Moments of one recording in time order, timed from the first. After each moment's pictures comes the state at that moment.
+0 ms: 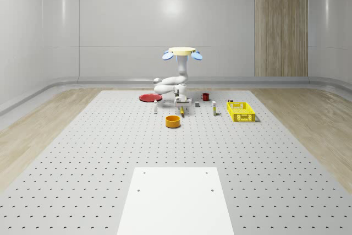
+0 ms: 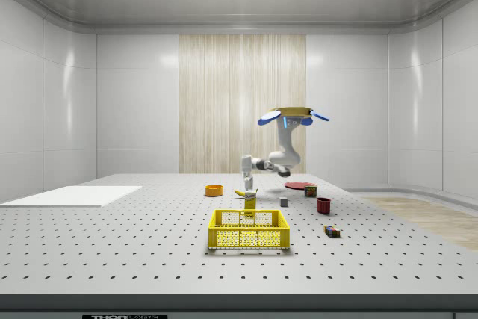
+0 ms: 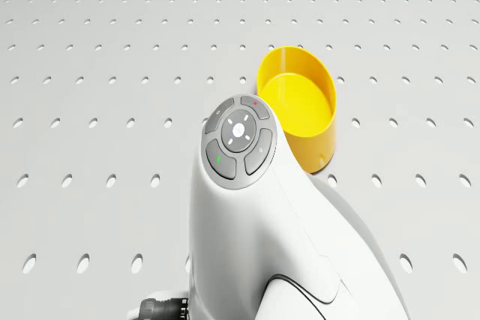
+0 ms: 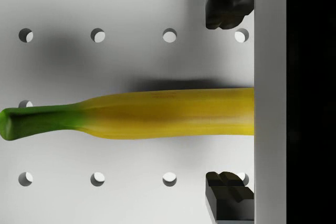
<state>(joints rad) -1.12 -1.31 1.33 -2.88 -1.87 1.38 1.65</state>
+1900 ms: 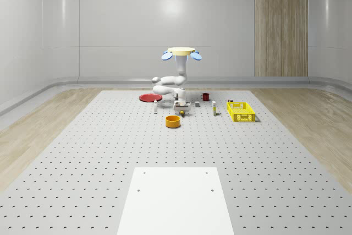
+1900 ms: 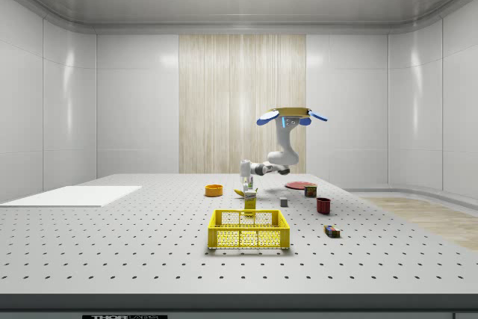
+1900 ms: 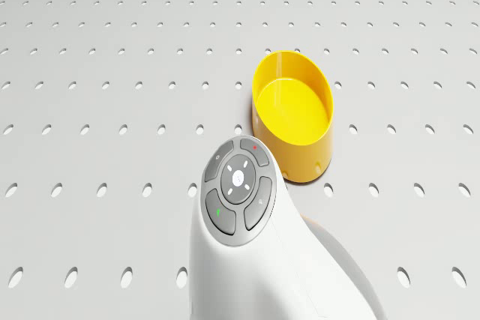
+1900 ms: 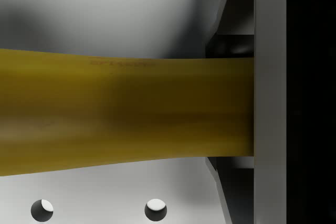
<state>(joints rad) -1.14 -1.40 1.21 -2.85 -1.97 1.51 1.66</state>
